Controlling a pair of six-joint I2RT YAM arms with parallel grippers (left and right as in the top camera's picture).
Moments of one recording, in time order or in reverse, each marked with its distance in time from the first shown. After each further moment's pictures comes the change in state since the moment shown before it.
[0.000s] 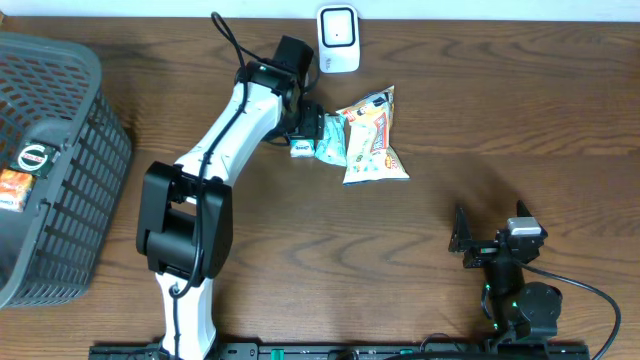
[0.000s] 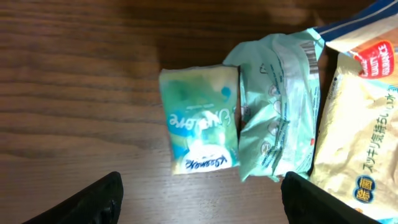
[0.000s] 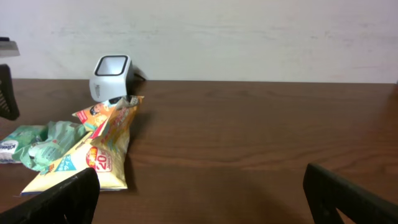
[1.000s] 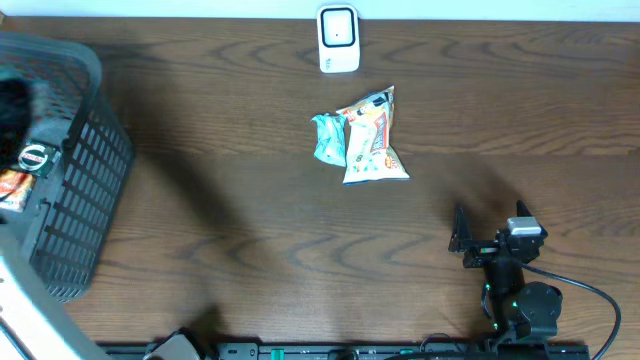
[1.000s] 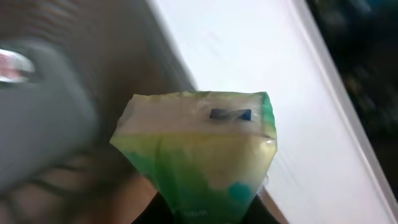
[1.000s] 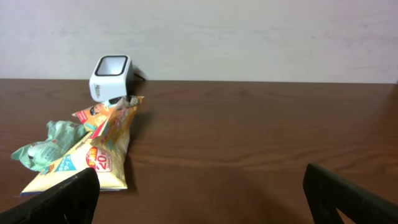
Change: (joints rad) left arm 0.977 -0.747 0.003 -0.055 0.455 -0.250; right arm 0.000 0.000 0.000 0.000 0.000 0.000
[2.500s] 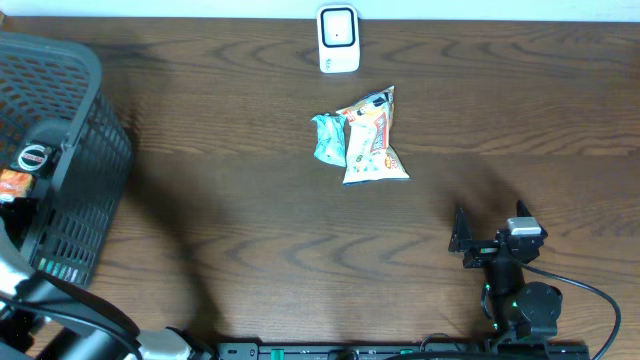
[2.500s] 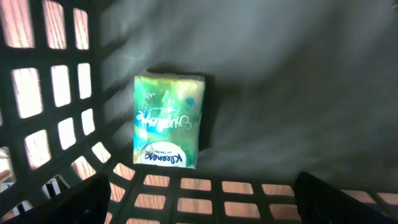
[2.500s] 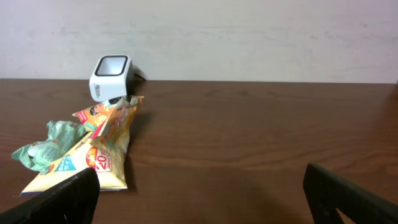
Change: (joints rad) left arm 0.263 0.296 -0.425 -0.090 -0.584 -0.002; right arm 0.000 0.000 0.000 0.000 0.000 0.000
